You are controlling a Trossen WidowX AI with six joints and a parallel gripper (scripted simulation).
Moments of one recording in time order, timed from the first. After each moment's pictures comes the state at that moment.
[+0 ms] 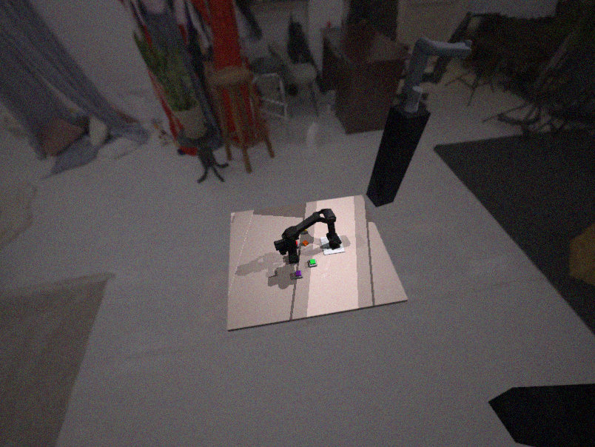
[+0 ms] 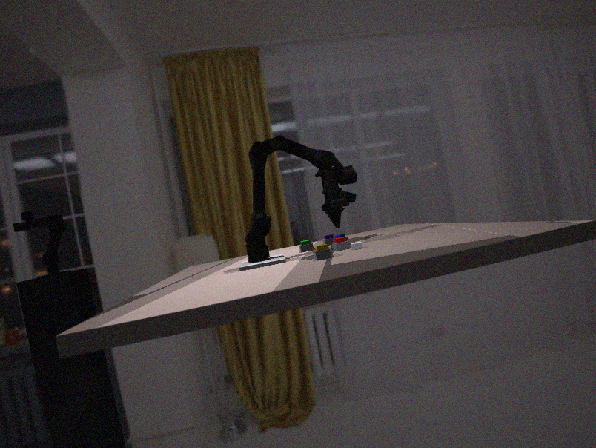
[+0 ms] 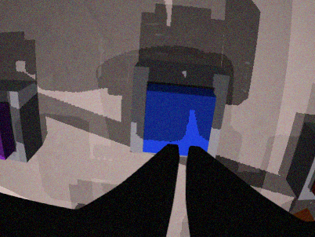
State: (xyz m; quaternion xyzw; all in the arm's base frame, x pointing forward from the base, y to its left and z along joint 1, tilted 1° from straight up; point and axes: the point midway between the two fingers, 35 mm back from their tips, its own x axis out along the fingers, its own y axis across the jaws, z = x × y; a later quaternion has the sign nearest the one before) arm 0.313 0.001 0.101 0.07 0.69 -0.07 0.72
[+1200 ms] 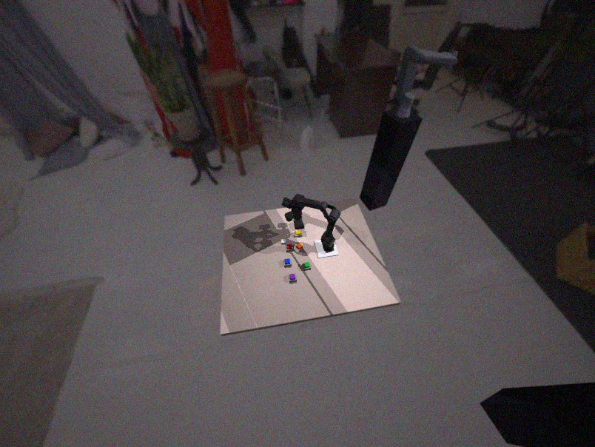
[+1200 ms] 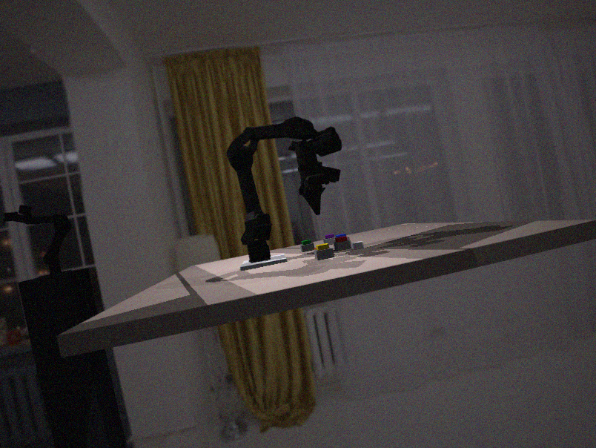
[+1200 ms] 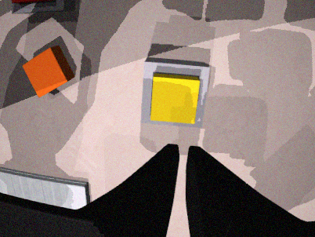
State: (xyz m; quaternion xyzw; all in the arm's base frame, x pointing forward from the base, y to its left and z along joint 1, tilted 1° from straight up) arm 0.157 -0.199 0.157 0.06 0.69 -0.09 0.72
